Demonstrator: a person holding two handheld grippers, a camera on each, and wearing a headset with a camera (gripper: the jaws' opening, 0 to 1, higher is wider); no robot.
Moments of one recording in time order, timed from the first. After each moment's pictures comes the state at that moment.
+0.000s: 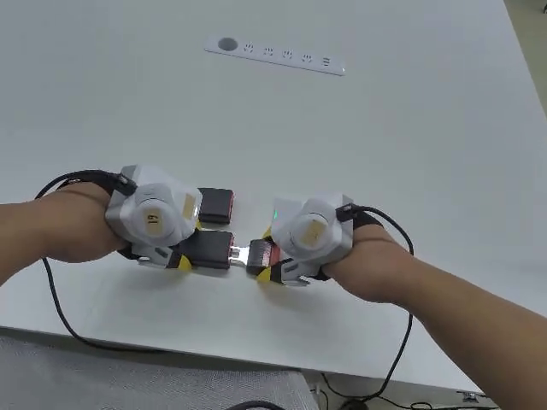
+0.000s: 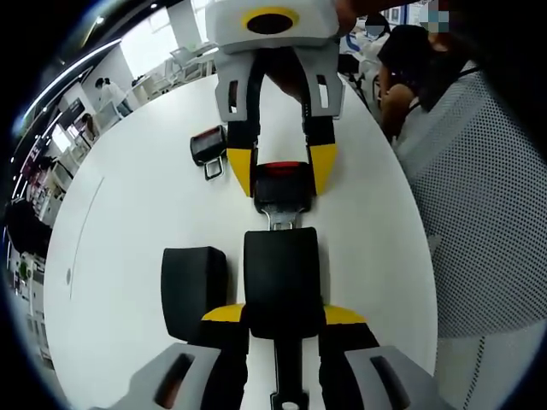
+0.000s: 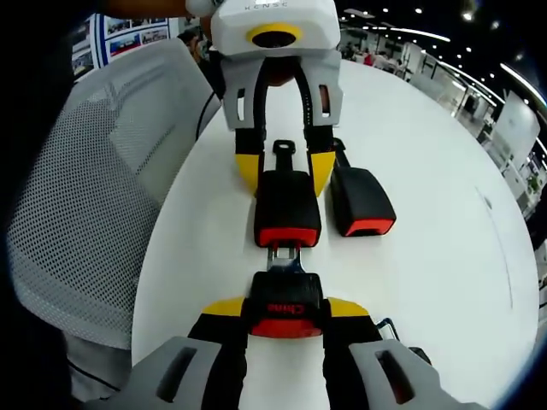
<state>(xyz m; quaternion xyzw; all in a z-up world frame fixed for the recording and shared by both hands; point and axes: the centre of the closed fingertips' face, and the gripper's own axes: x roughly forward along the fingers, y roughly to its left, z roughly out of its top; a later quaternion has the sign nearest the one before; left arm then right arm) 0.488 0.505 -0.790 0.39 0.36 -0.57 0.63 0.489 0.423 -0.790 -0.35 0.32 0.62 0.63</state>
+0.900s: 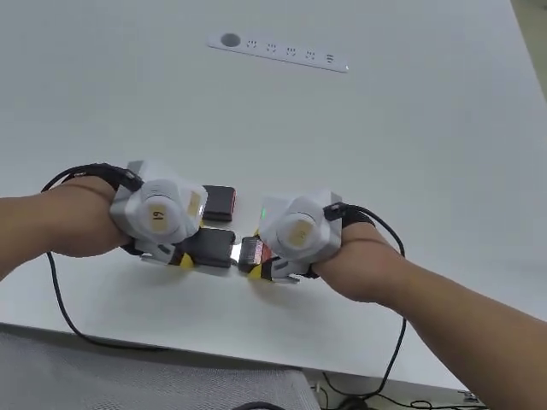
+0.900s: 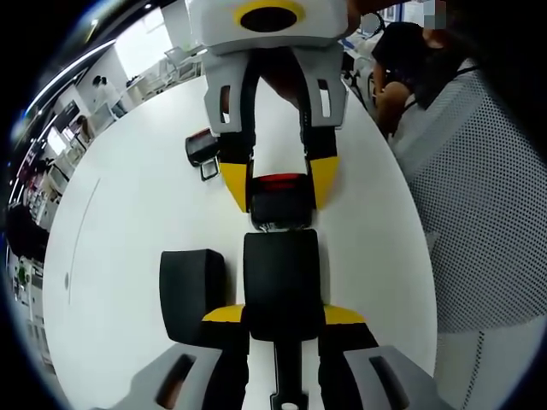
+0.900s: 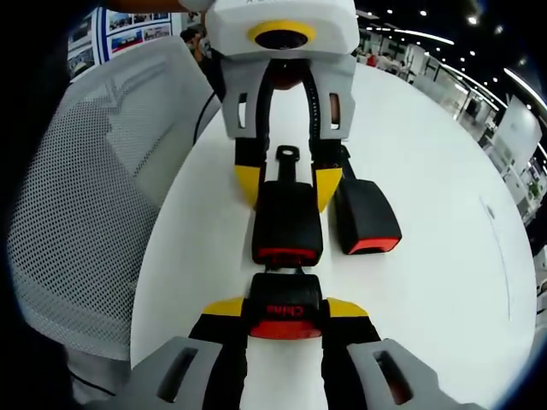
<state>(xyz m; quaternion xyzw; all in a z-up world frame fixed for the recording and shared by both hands) 0.487 0.503 -0.789 0.40 0.36 -0.58 0.62 0.487 0.439 -0.786 -0.36 0.32 0.62 0.62</state>
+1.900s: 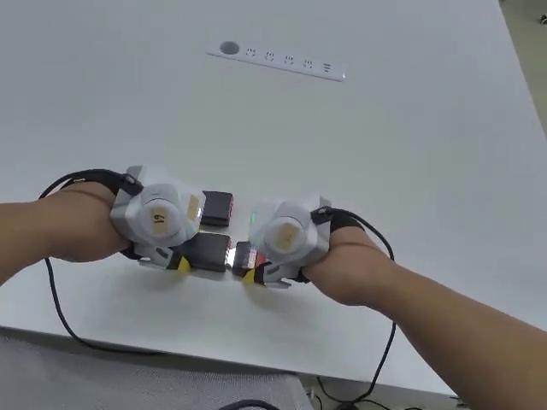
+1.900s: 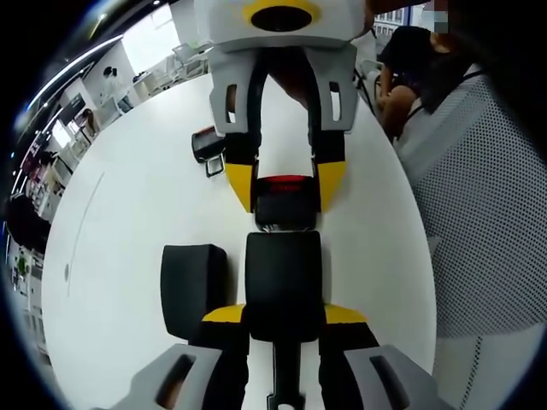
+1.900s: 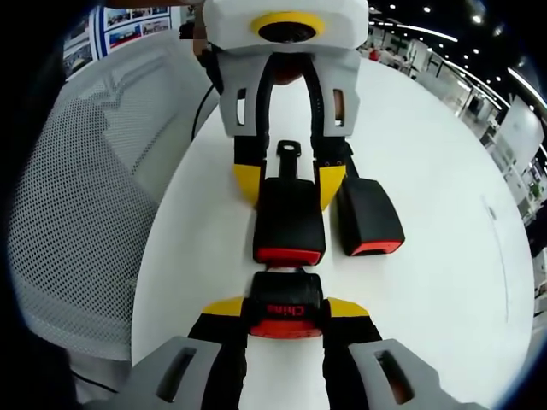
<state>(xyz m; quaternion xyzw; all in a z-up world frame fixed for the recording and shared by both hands) 0.487 0.508 -0.787 0.38 0.36 -0.57 0.63 0.485 0.436 -0.786 -0.37 0.32 0.62 0.61</state>
